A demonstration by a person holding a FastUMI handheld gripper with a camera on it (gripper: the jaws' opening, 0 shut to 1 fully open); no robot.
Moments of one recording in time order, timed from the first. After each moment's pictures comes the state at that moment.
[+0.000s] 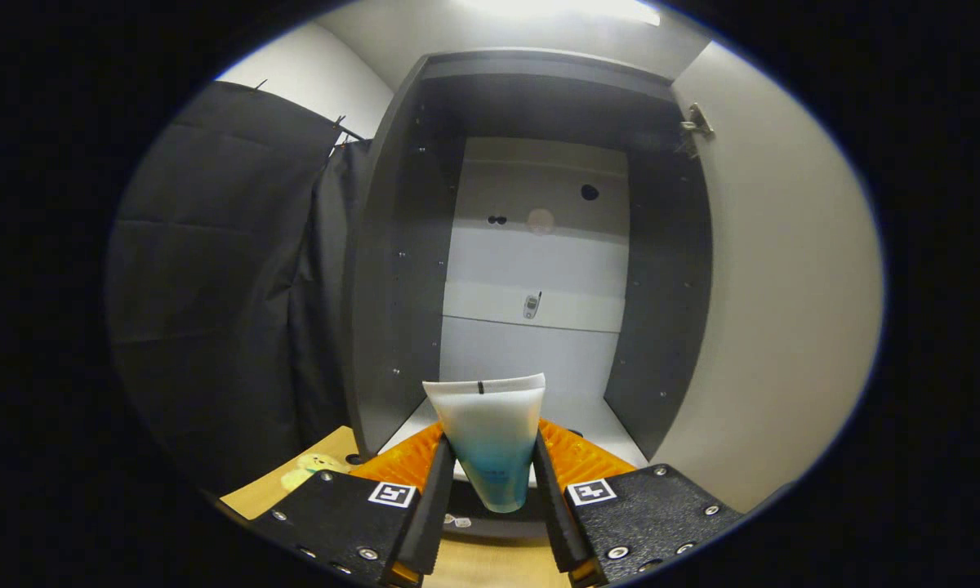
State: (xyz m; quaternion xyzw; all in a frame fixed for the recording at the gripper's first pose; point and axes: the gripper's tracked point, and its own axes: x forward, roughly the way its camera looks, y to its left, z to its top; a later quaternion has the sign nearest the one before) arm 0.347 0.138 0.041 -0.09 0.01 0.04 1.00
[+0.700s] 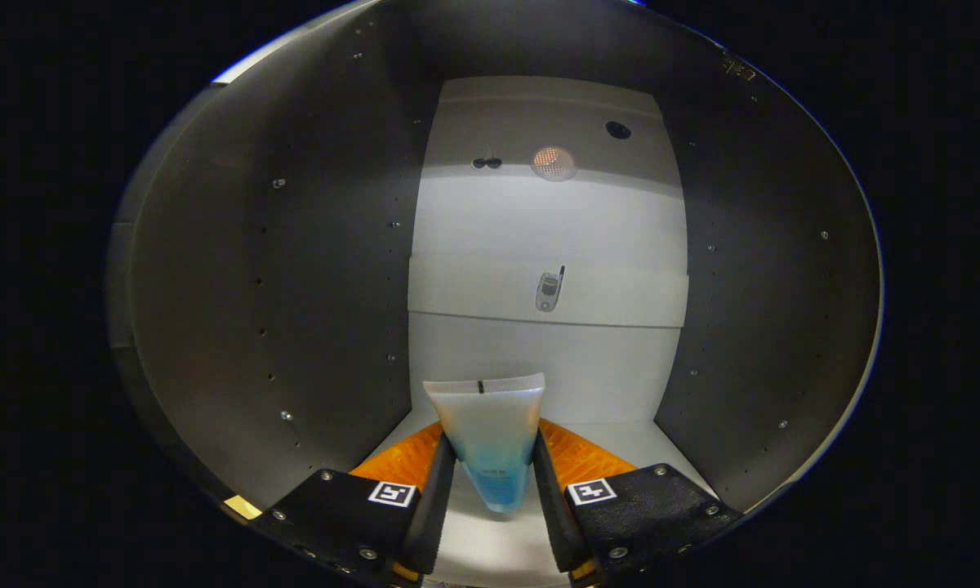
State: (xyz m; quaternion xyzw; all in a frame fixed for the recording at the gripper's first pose) arm 0.509 0.137 0.013 -0.06 0.02 0.04 1.00
